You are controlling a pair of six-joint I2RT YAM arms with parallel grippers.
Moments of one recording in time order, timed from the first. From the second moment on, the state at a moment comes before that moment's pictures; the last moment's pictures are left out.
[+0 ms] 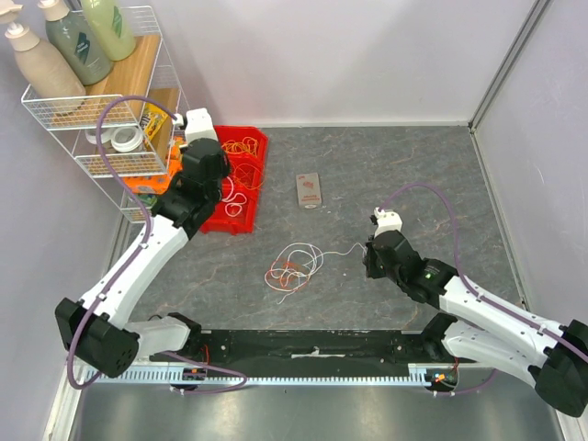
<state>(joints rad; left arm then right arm) -0.46 1.22 1.22 -0.26 -0.64 -0.21 0.77 0.90 0.53 -0.37 0.30 0.51</state>
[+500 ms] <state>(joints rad) -0.37 1.46 1.07 -0.38 -0.55 -0.48 0.77 0.90 0.53 -0.37 0.26 0.51</state>
